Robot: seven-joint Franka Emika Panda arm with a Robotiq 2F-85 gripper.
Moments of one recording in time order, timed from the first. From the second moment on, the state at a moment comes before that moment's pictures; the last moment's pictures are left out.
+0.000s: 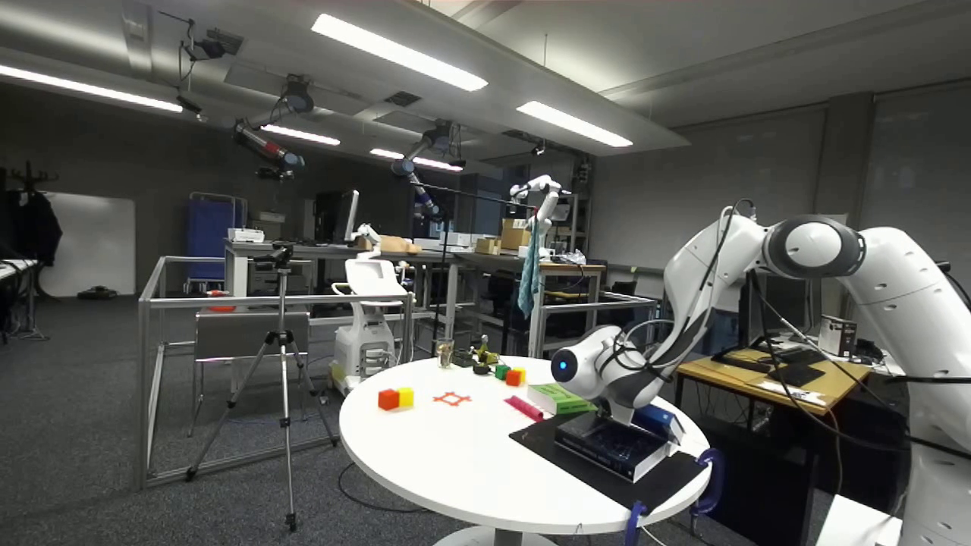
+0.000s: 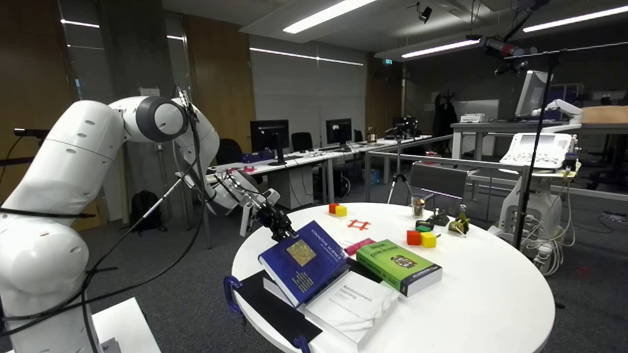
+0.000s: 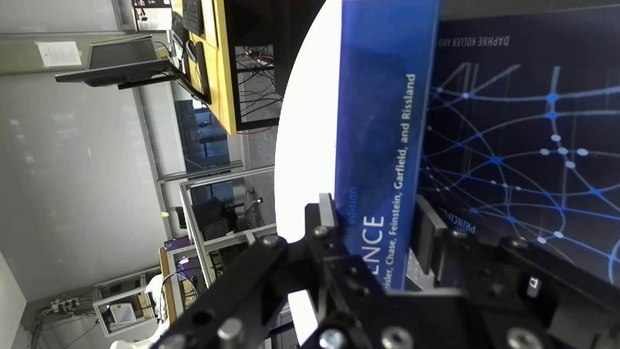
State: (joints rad) arm 0.28 0.56 0.06 -1.89 -1.14 1.77 0.97
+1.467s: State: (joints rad) arm 0.26 0.58 0.05 -1.75 -1.03 1.77 0.81
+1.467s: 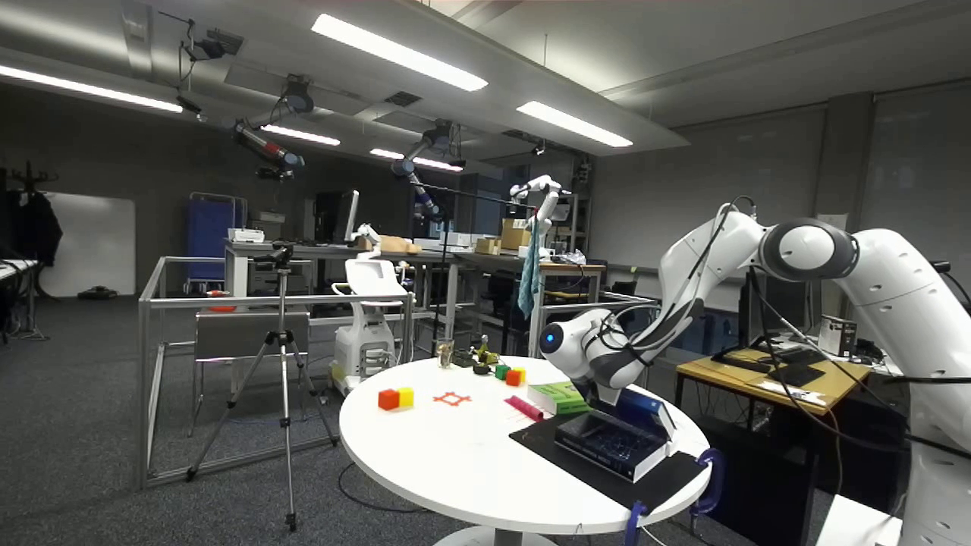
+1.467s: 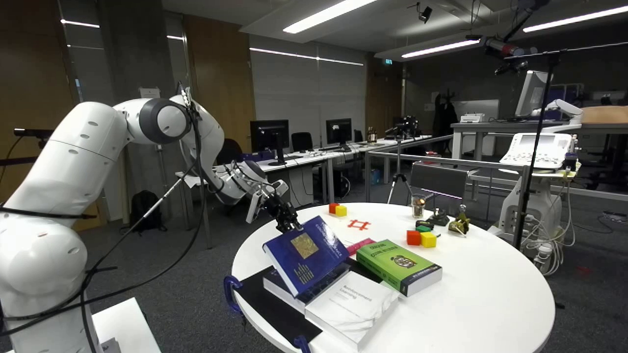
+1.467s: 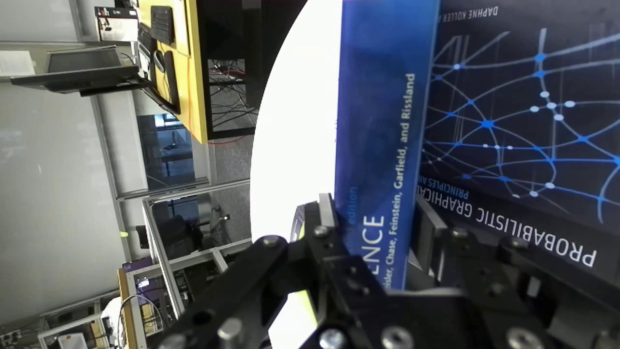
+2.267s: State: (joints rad) arm 0.25 0.62 0.05 -1.74 -1.03 1.77 0.78
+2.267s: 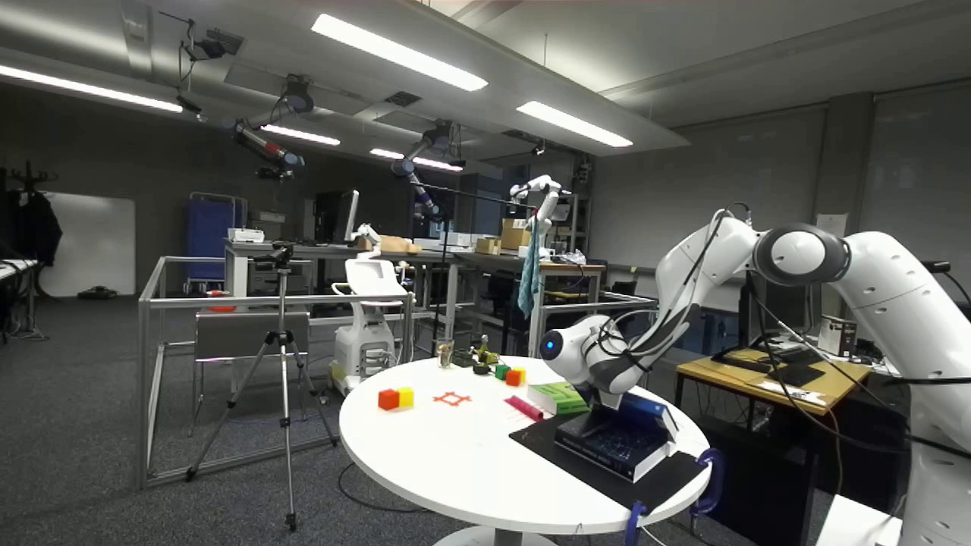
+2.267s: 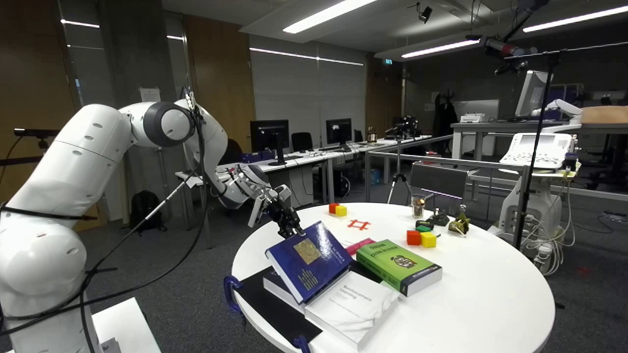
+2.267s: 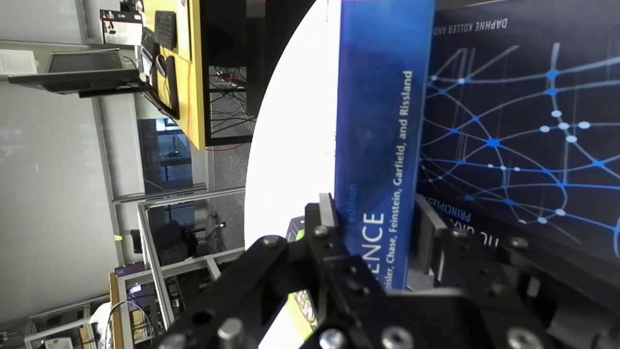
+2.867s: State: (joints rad) arm 0.25 0.62 0.05 -1.74 -1.03 1.77 0.76
